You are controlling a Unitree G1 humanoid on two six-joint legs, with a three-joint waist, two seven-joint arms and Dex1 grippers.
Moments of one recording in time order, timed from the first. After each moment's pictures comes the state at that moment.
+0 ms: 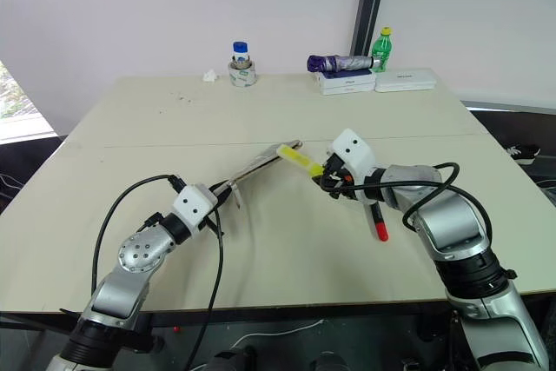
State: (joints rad) left arm -0.23 0.37 -0.09 -0.11 0.08 -0.06 -0.44; right arm -0.62 -0.69 0.10 -0.27 0.30 0.91 0.72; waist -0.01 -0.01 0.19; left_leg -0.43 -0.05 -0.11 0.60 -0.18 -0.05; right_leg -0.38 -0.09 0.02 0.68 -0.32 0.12
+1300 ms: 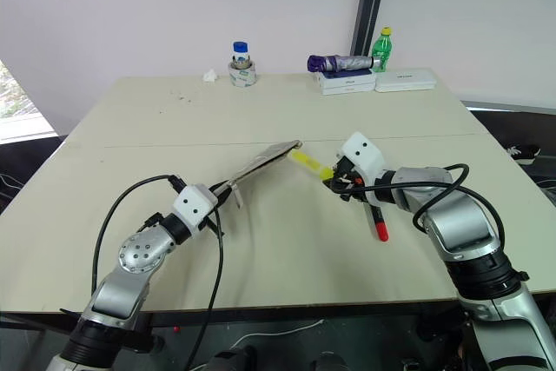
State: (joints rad) left arm -0.22 0.37 -0.10 -0.11 0.08 -0.06 -0.43; right arm -0.60 -0.74 0.09 -0.23 0.30 0.87 0.74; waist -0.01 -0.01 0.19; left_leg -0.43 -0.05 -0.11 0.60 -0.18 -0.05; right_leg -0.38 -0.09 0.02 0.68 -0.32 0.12
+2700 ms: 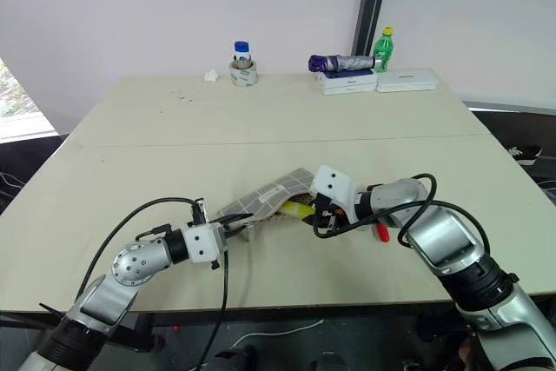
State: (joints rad) left arm -0.21 0.55 -0.22 -0.08 0.15 -0.36 -0.65; right arm -0.59 -0.79 0.31 -0.31 0.26 0.80 0.94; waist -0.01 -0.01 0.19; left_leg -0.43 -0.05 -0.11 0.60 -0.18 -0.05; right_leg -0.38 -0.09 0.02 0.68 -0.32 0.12
